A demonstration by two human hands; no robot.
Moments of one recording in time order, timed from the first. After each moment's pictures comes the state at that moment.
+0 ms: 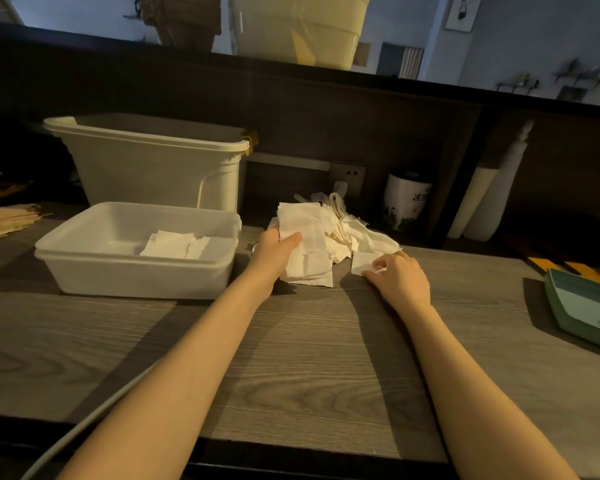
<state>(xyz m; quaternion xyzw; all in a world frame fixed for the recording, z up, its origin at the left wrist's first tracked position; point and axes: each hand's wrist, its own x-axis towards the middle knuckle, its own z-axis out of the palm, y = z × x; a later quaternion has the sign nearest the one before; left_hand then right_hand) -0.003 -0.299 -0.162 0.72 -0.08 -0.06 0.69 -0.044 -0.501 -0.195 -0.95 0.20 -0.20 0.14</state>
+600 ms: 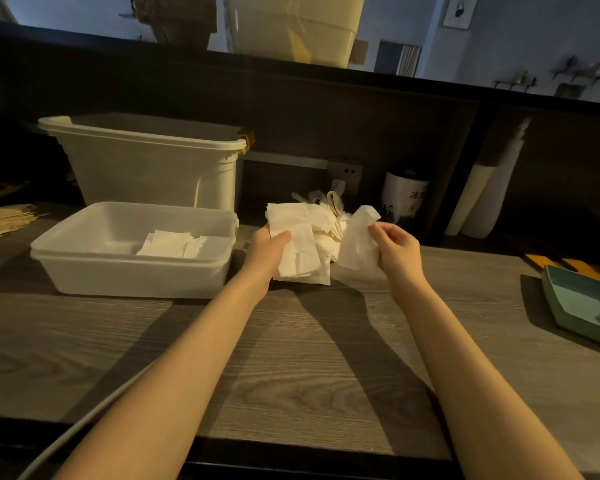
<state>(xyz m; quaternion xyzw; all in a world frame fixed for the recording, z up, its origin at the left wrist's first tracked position) -0.007 -0.298 -0.159 0.71 -0.04 -0.04 0.71 -0.056 -0.464 -0.160 -0.73 0.14 -0.30 0.60</state>
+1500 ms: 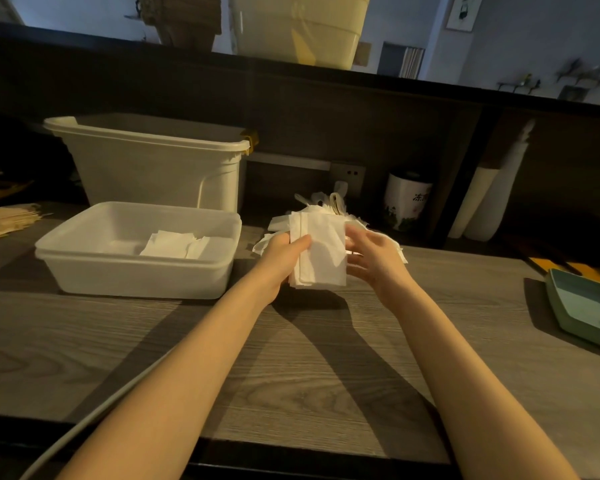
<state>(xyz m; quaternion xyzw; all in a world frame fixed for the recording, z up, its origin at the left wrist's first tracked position) -0.014 -0.304 -0.162 0.70 -0.10 -0.11 0.70 -0.054 -0.442 -0.157 -0.72 0.10 -0.15 0.67</state>
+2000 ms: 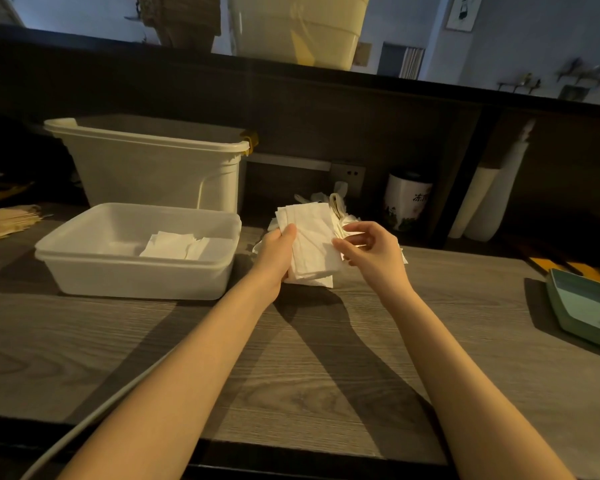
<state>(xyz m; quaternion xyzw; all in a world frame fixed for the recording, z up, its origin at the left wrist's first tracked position) -0.006 -0.307 -0.162 0.68 -0.02 -0.08 0.73 -0.056 -0.442 -0.160 -0.81 0.05 -0.29 0.51</state>
